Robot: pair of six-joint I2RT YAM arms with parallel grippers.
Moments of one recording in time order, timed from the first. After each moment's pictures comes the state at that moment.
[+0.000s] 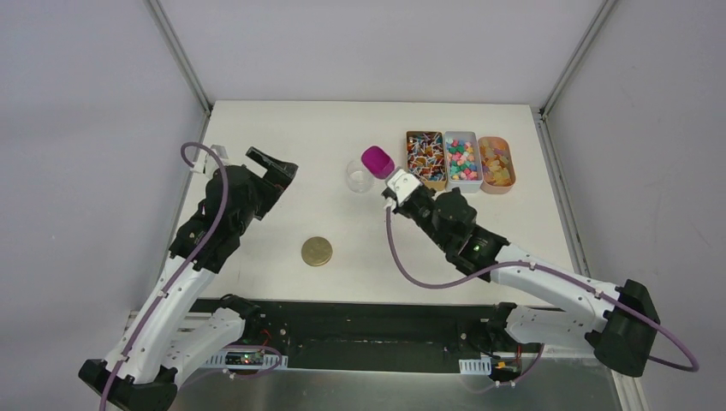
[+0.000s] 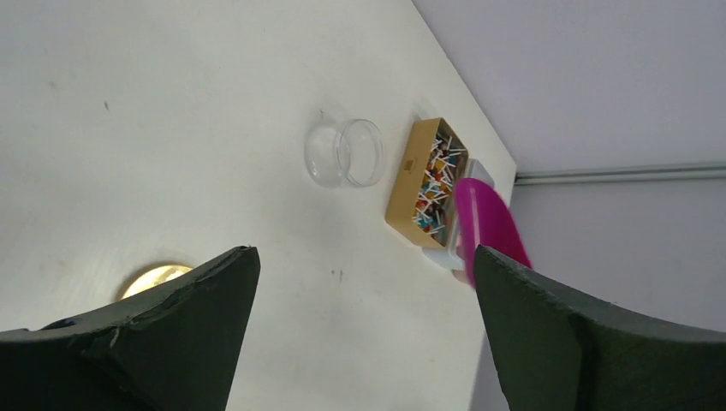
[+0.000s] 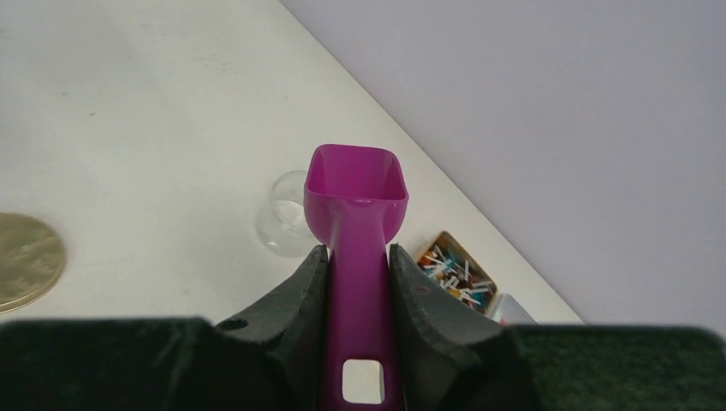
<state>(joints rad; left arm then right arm) -0.42 0.79 0.96 -0.61 -0.26 -1.17 1.00 1.08 0.75 0.27 0.28 -0.52</state>
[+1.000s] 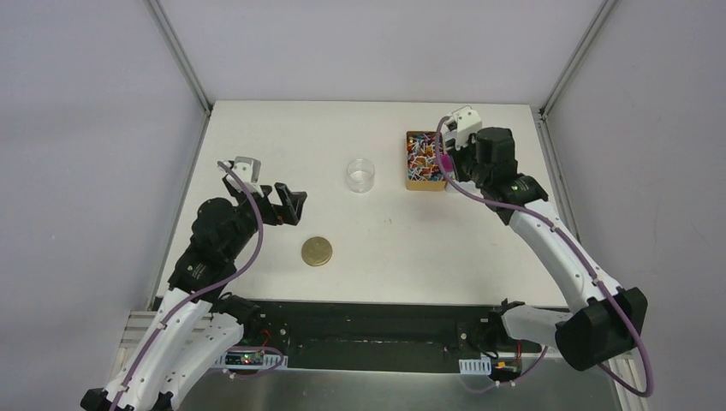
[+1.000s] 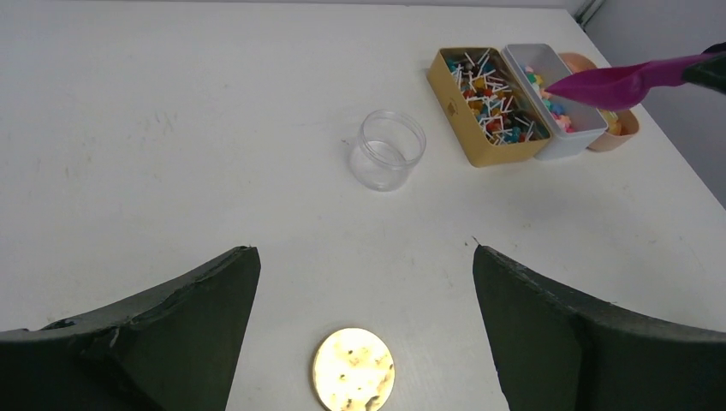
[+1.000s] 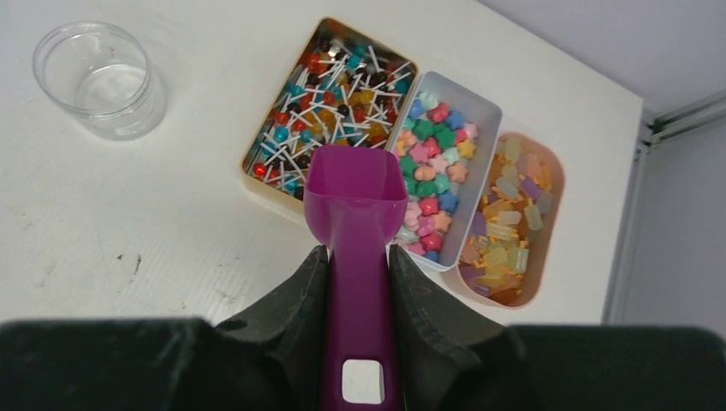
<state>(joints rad) -0.42 0.58 0.72 -0.31 -0.03 -0.27 0.39 1.18 1.08 -0.34 0.11 -0.26</state>
